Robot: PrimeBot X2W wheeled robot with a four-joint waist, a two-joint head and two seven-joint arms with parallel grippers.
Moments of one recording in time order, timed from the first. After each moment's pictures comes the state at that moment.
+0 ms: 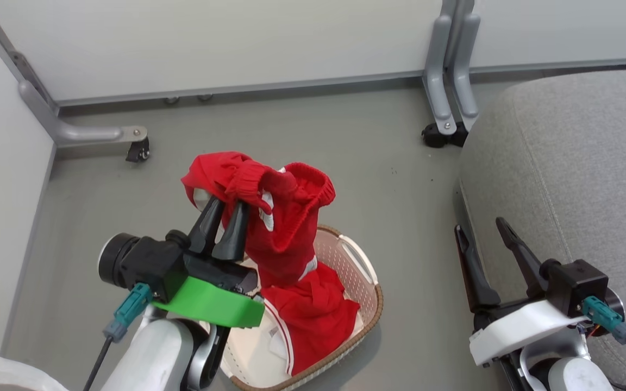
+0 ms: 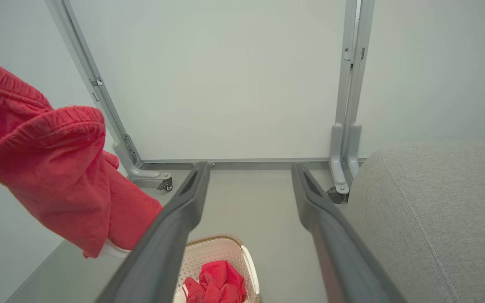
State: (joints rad) left arm -0.28 0.20 -0.47 -0.01 -0.40 0.03 -0.23; right arm 0.02 -0.05 0.10 -0.10 0.16 0.13 -0.03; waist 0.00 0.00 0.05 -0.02
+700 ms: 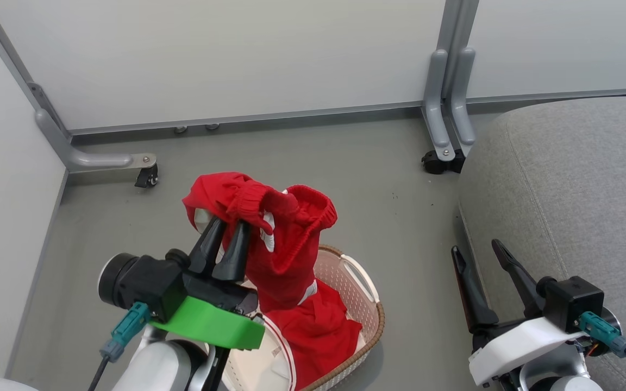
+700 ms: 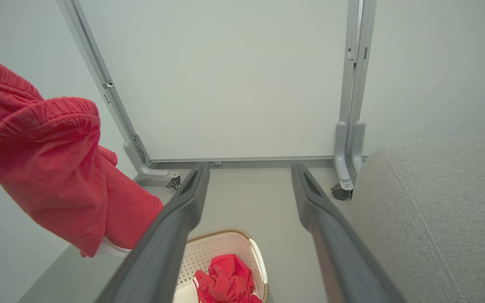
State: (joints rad) left arm -0.21 0.23 -0.49 -0.10 -0.42 0.06 -0.19; right arm 0.09 -0.05 0.11 -0.12 0.18 0.13 0.00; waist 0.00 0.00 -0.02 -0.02
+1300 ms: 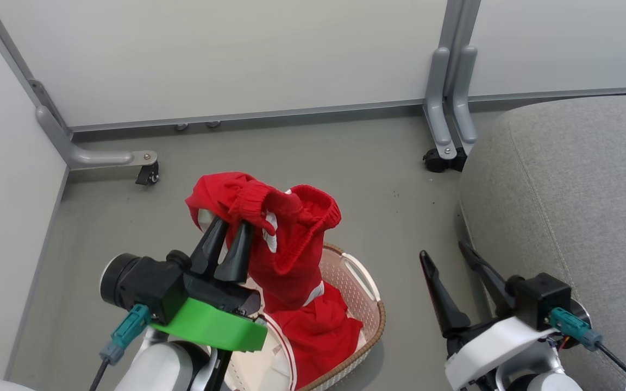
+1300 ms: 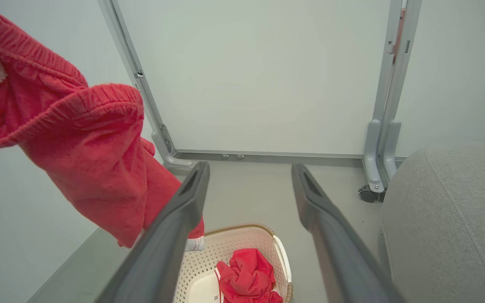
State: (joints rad) left arm -0.20 0.23 -0.50 -0.11 -0.43 0.06 -0.19; right arm 0.07 -0.06 0.19 -0.12 0.19 0.13 0.02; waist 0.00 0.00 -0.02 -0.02
